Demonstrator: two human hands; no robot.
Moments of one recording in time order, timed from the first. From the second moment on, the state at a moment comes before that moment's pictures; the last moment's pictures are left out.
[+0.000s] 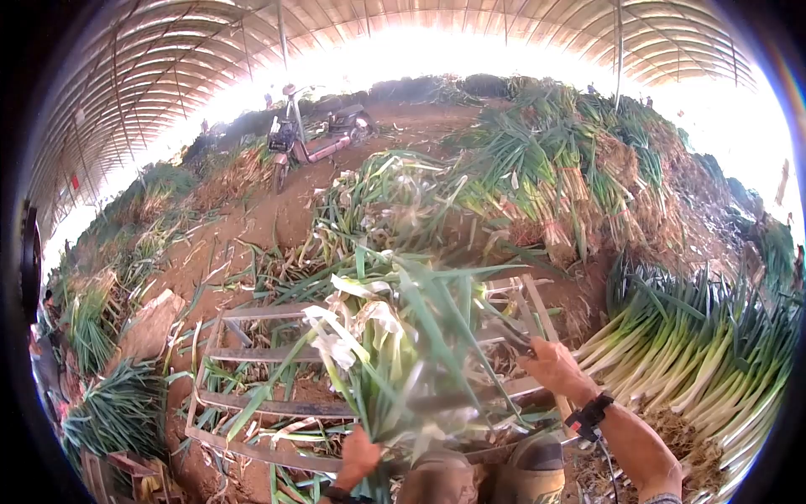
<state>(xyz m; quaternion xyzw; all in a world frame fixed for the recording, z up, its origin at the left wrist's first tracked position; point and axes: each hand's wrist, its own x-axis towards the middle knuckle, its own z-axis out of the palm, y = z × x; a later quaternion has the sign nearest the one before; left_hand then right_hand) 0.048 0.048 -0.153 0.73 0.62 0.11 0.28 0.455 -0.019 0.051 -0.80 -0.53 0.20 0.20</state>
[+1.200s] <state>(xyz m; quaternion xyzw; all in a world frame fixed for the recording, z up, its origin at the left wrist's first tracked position) 0.176 0.320 0.008 0.65 0.44 0.29 0.55 0.403 0.186 -0.011 -0.62 -0.53 0.51 0.28</state>
